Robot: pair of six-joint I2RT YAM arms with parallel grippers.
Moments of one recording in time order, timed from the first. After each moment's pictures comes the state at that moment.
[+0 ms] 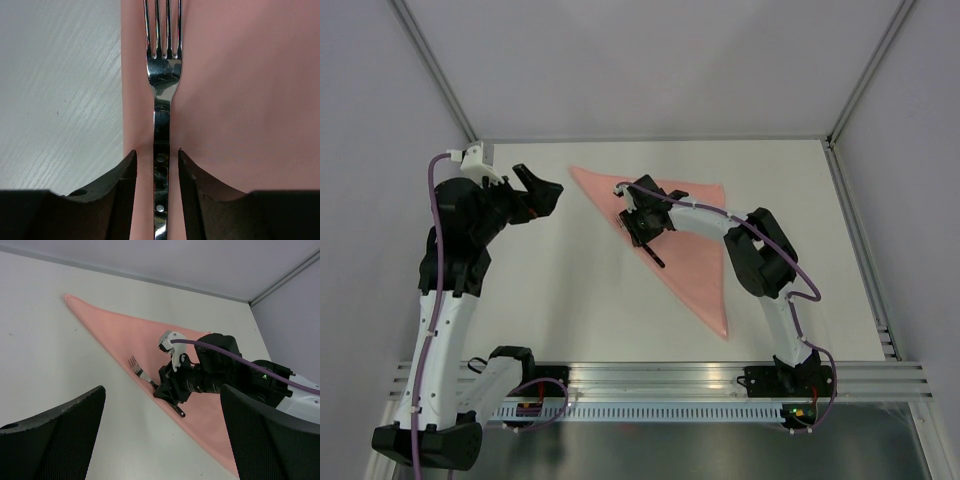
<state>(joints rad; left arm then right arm) -0.06 0.89 1.13 -0.47 0.27 -0.42 0.70 2.19 1.65 -0.46 -0.07 0.07</state>
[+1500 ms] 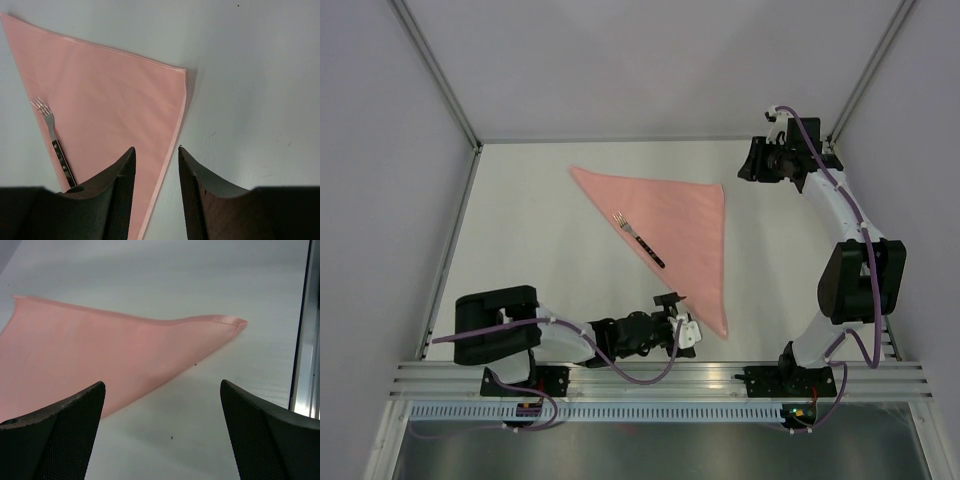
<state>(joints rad) -1.35 1.57 0.44 0.89 -0.22 0.36 0.02 1.72 1.49 -0.49 -0.34 0.11</state>
